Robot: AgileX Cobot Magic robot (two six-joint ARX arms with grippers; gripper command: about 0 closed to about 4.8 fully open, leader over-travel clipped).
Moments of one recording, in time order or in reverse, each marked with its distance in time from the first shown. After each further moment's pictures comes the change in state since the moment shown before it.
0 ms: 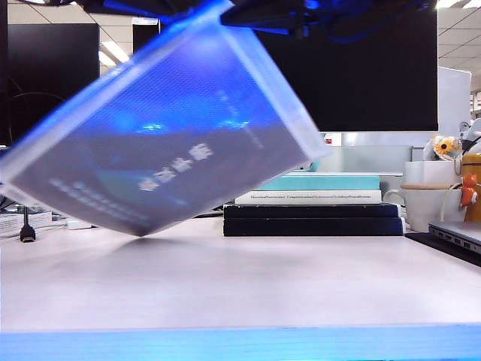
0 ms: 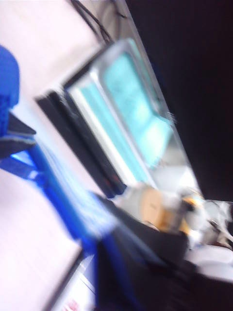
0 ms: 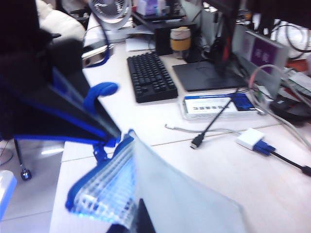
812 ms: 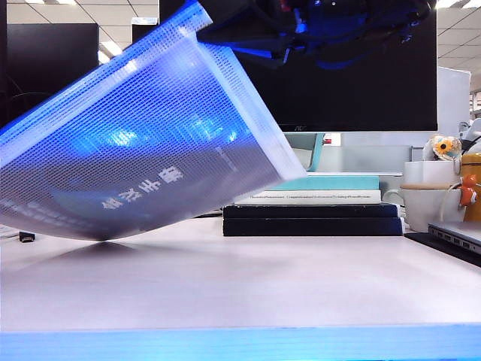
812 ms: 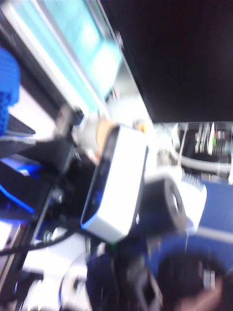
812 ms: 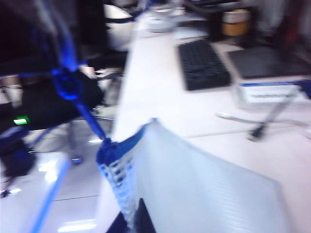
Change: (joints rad) left arm -0.022 0.002 0.001 0.188 0.263 -0.111; right arm 0.068 0.059 -0.046 0.002 -0.111 -0.024
